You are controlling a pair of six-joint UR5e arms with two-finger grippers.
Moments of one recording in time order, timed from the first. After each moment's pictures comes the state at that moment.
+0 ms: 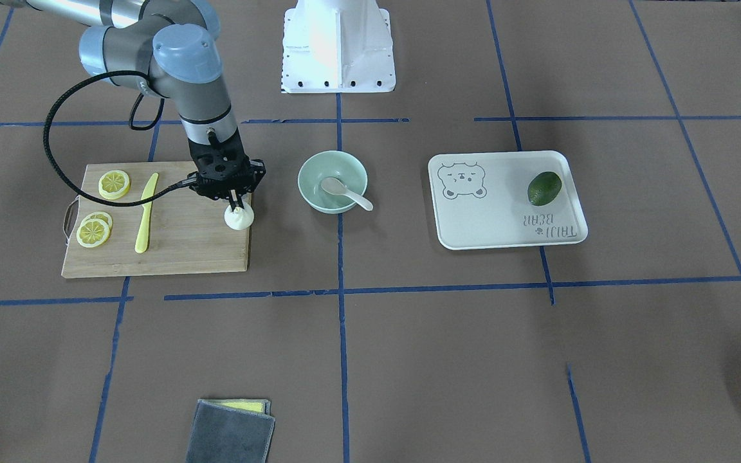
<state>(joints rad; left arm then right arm) -1.65 -1.49 -1.70 -1.55 -2.38 0.02 0.53 -1.07 1.82 -1.53 1.74 0.97</state>
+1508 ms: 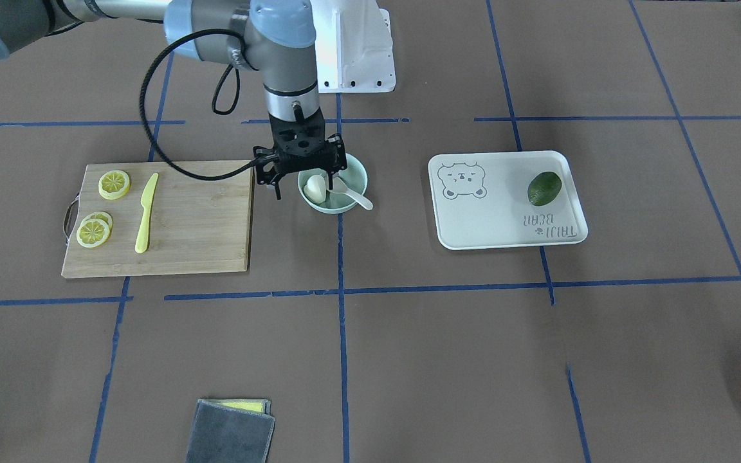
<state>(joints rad) -1.65 -1.50 -1.71 -1.55 -2.38 0.02 0.57 -0.88 1.74 -1.64 1.74 0.91</state>
